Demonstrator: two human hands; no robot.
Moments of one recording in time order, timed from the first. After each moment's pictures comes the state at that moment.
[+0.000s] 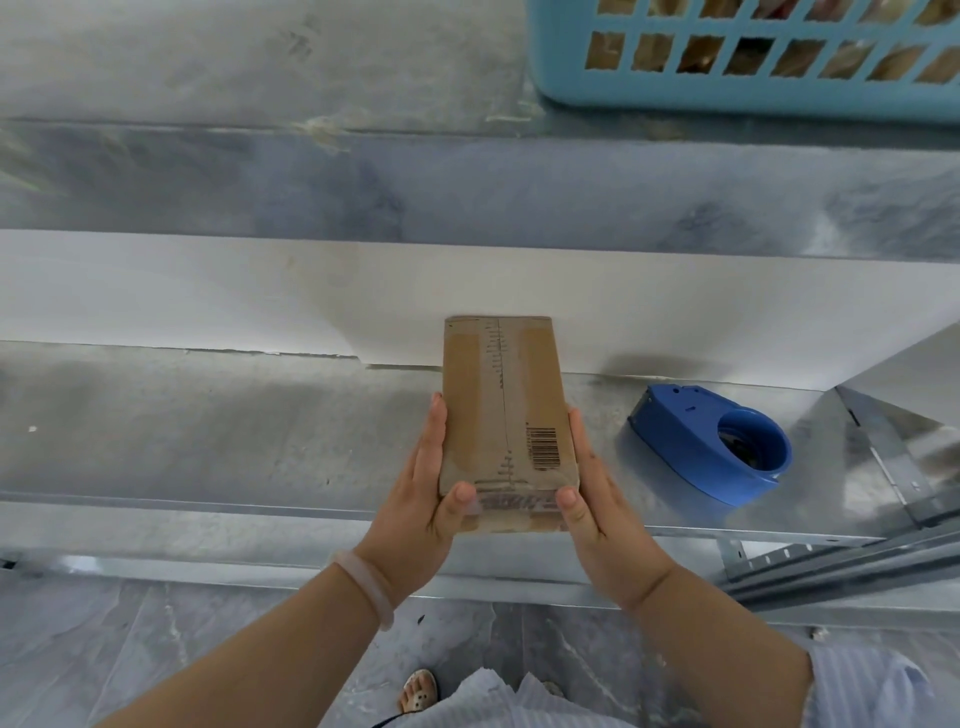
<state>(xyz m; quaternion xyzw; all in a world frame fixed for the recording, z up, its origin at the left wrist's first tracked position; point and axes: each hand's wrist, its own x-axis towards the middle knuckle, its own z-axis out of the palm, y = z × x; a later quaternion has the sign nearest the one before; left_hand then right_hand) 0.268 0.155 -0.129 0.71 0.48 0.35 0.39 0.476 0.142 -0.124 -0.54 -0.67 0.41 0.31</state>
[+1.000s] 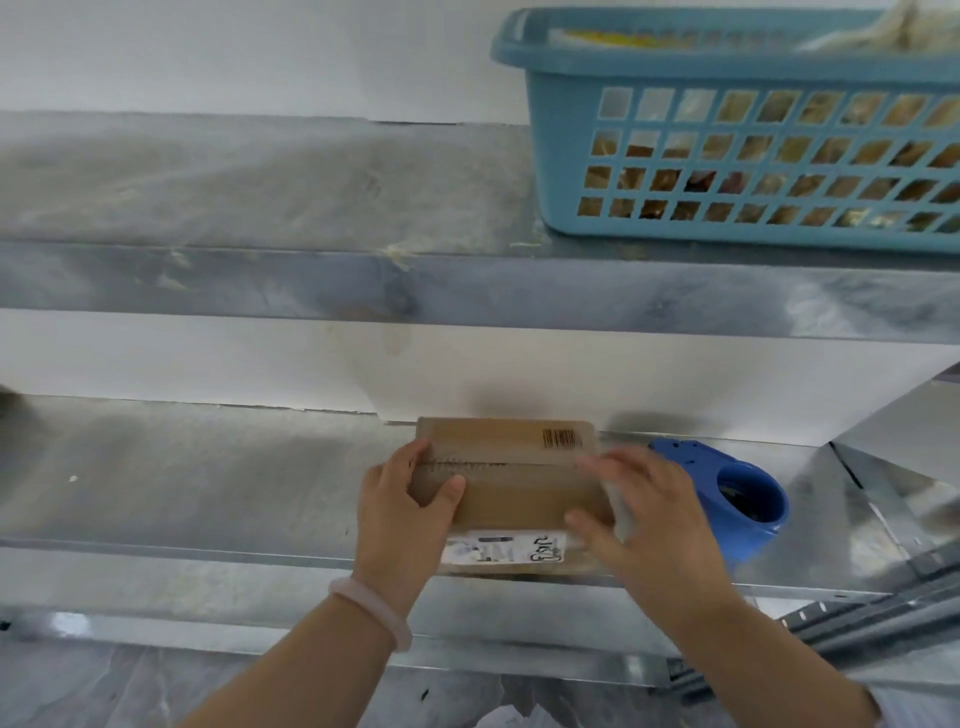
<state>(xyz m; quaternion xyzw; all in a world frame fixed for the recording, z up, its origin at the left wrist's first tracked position) 0.261 0.171 -0.088 0.50 0.70 0.41 0.31 0.494 0.146 -0.065 -0.64 -0.71 0.15 0.26</state>
